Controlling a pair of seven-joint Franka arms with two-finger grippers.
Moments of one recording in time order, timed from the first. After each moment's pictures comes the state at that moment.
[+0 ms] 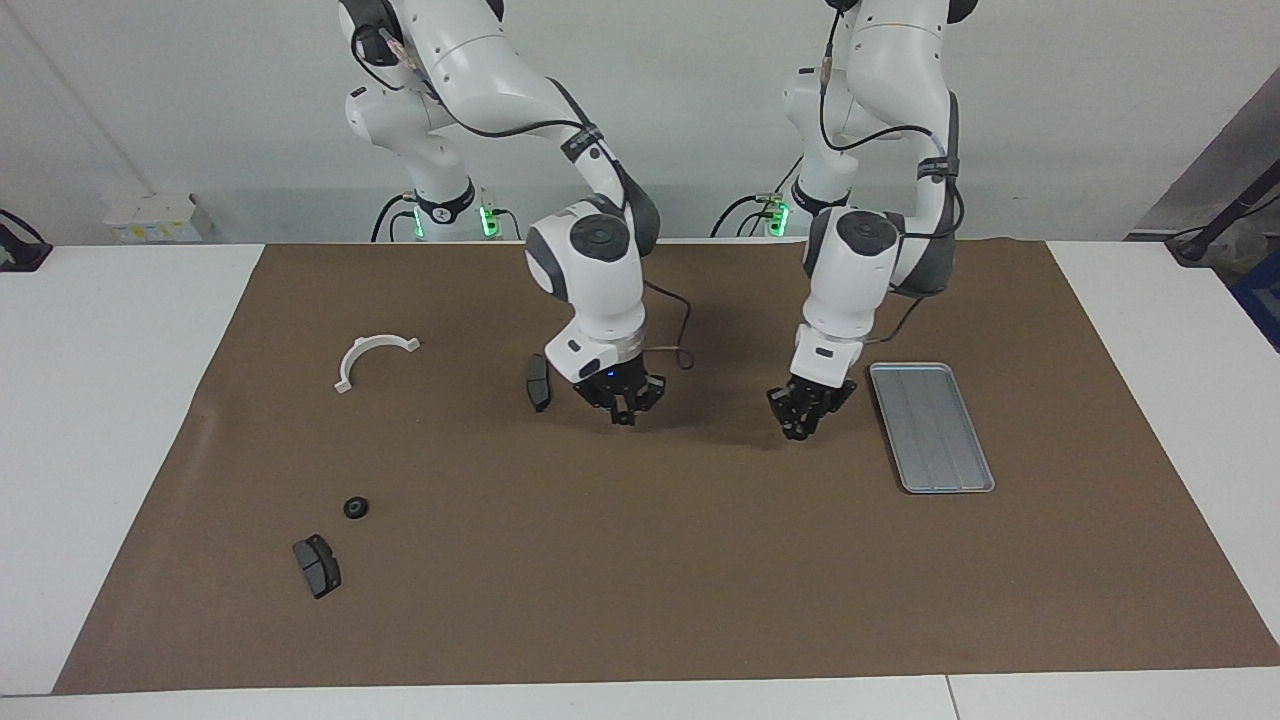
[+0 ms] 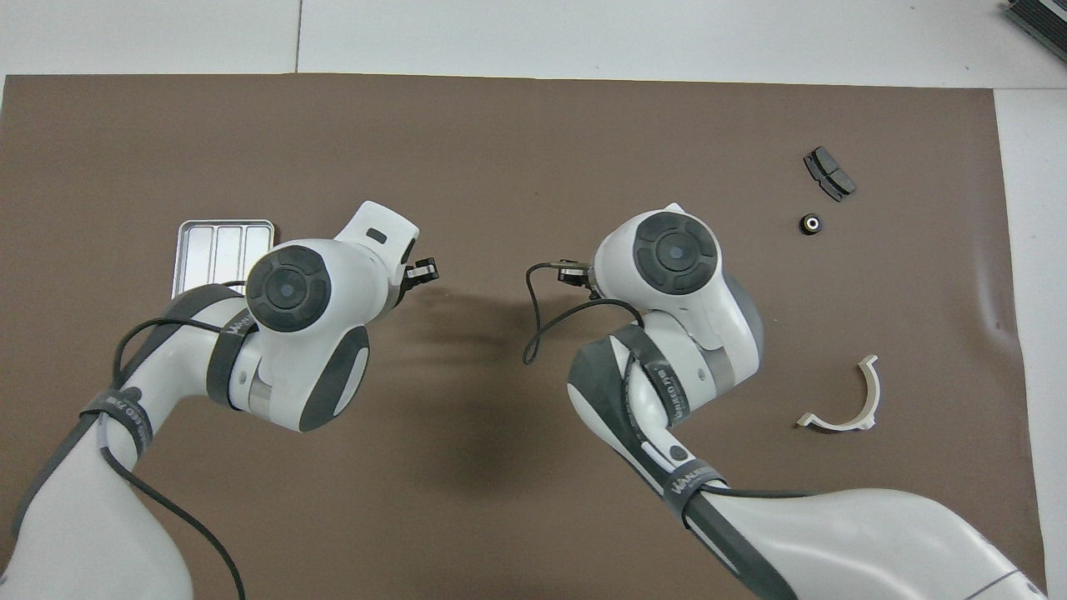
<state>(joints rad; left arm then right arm) -0.60 0.22 0.03 -2.07 0.01 2.51 -0.69 0.28 0.23 0.04 -1.97 -0.03 2.27 0.47</state>
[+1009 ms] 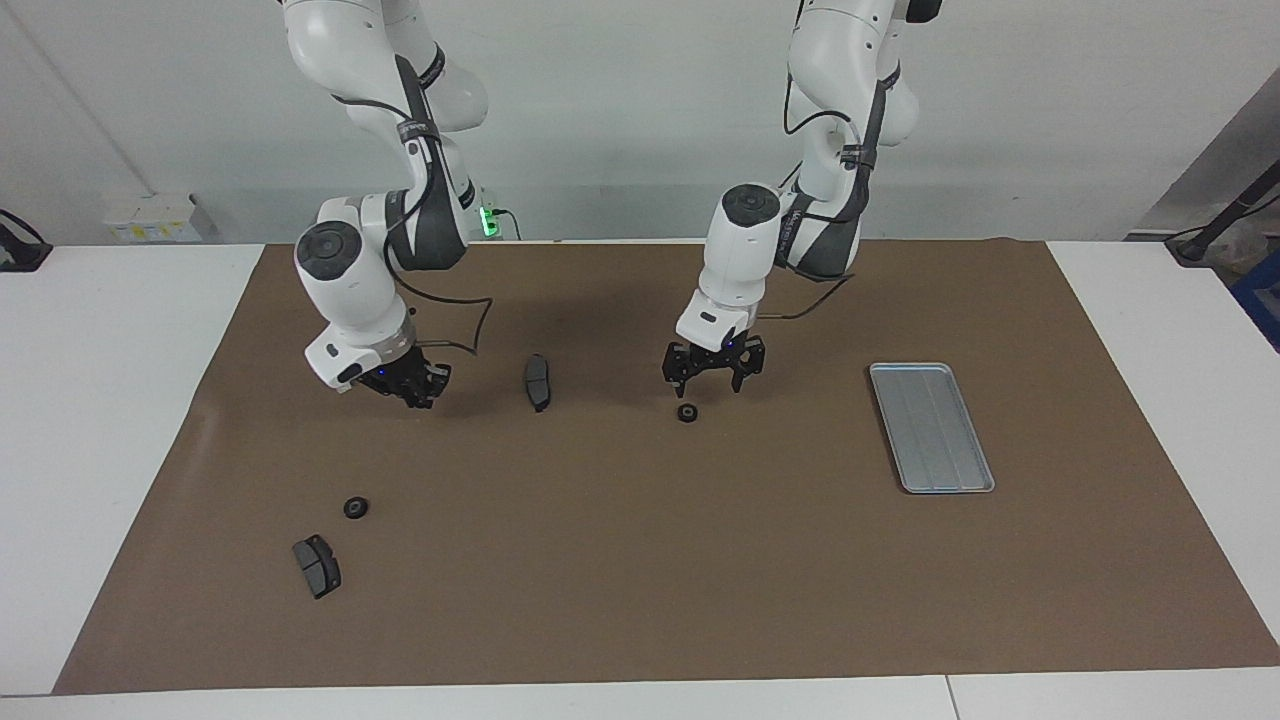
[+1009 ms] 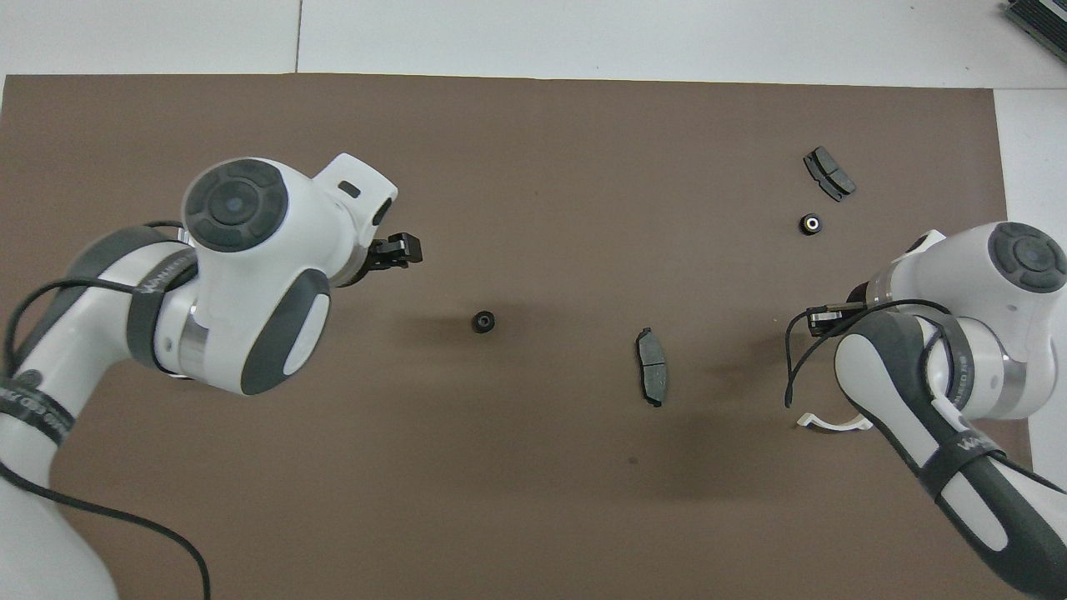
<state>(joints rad) -0.39 0.17 0.07 -1.82 0.01 2.06 -0.42 -0.09 0.13 0.04 -2.19 0.00 2.24 -0.05</state>
